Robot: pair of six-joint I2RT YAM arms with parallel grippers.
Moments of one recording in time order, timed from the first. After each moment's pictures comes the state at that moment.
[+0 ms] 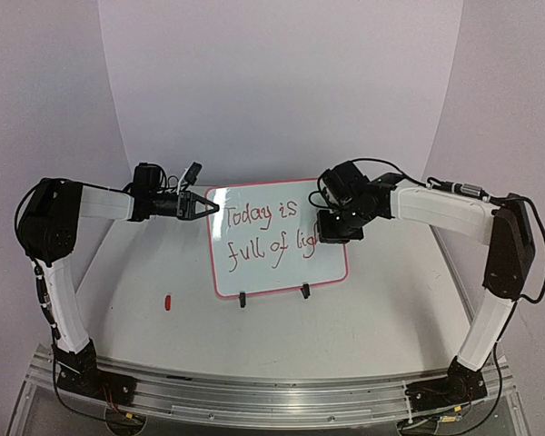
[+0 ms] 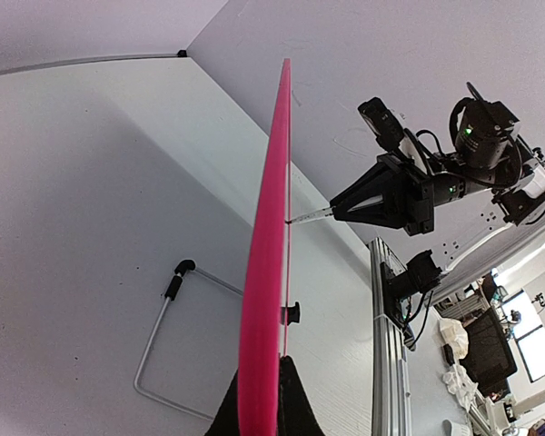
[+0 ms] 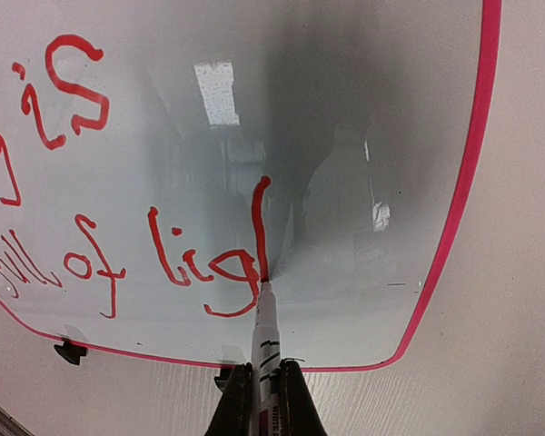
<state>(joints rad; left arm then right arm) -0.24 1.96 1.25 0.23 1.19 -0.28 0.69 1.81 1.49 -0.70 0.11 0.52</state>
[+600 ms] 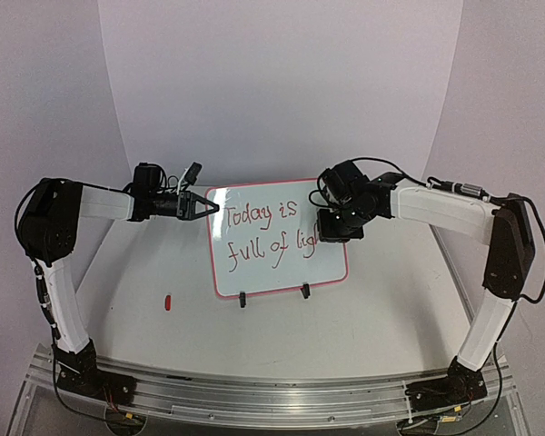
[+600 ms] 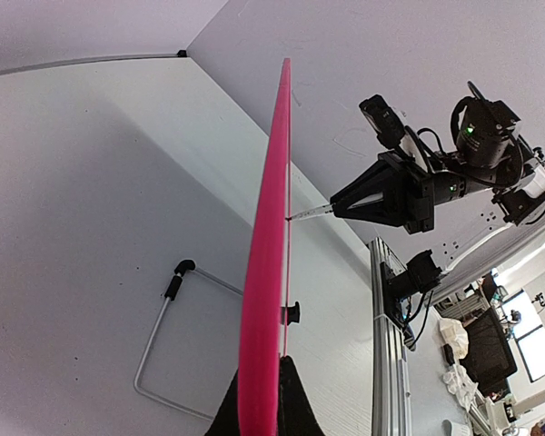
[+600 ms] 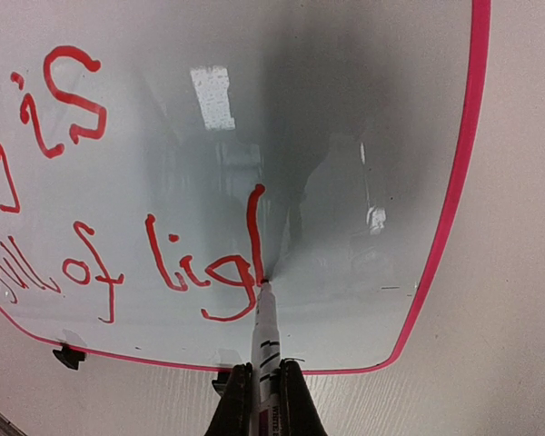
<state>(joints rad) -0.24 1.96 1.25 0.23 1.19 -0.28 0.69 1.81 1.50 -0.71 0.13 0.52</state>
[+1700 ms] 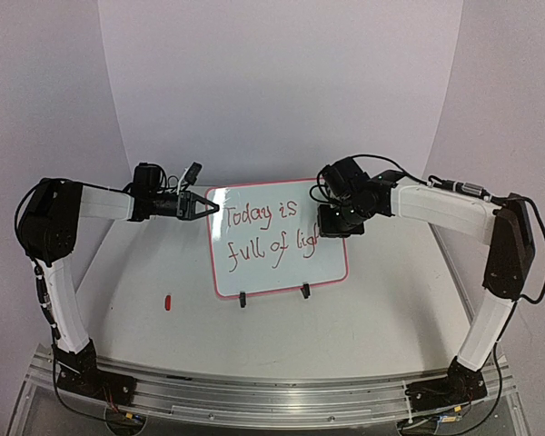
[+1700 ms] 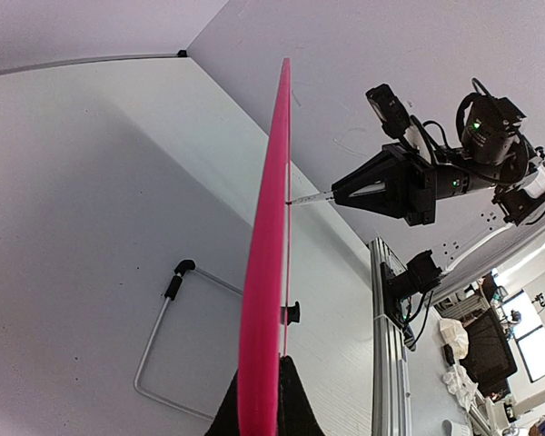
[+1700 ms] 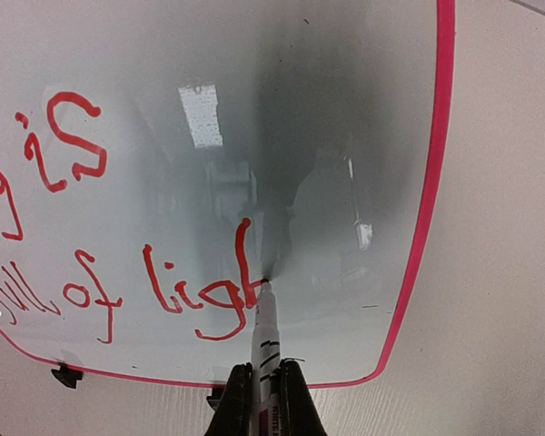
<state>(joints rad) -0.24 1.96 1.25 0.23 1.18 -0.28 0.69 1.81 1.52 -0.70 0.19 0.52</state>
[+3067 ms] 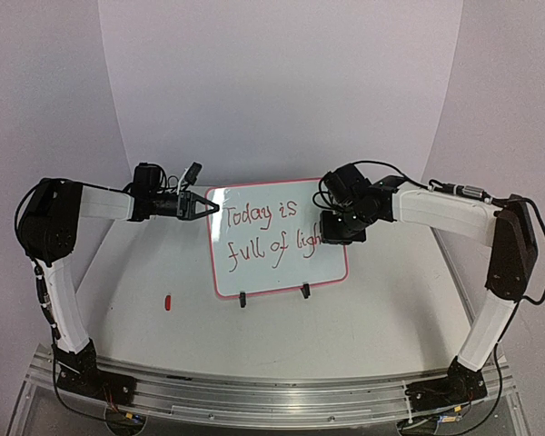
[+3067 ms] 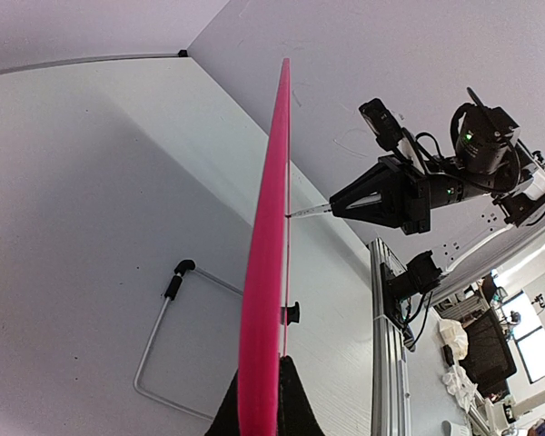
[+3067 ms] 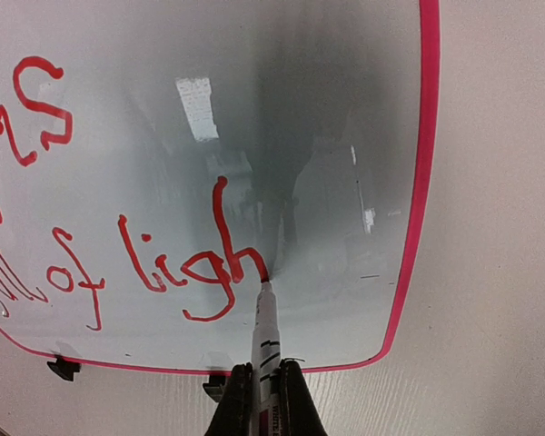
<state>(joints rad) -0.24 1.96 1.25 0.23 1.18 -0.28 0.69 1.79 1.46 -0.69 0.16 0.57</state>
